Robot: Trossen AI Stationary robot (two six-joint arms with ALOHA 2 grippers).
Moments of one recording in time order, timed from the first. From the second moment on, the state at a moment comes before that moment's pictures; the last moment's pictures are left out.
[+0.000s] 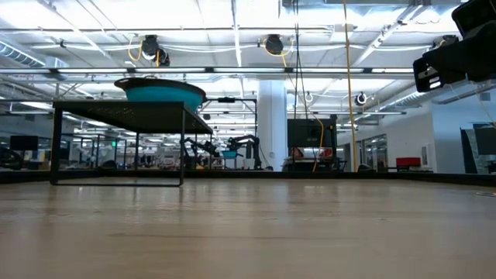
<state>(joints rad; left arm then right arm) -0.10 1.54 1.61 -0.07 0.19 0.03 0.27 0.02 0.10 -0.16 0.02 0.02</state>
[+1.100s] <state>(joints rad) -0.18 1.53 1.61 0.46 0.53 0.15 0.27 0.02 0.10 -0.16 0.02 0.01</state>
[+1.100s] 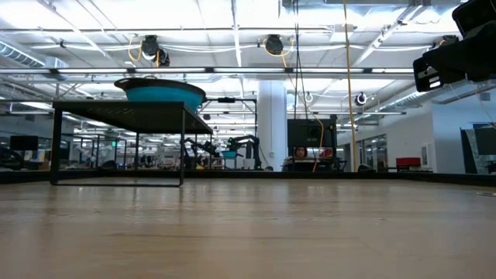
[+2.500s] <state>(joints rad) 0.62 1.54 1.61 -1.05 -0.32 -0.23 0.27 0.02 0.10 -0.16 0.03 0.01</state>
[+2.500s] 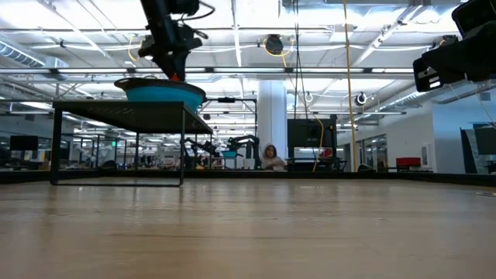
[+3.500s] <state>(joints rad) 0.70 1.55 1.51 -0.99 -0.24 -0.09 0.27 0.02 0.10 -0.16 0.03 0.07</state>
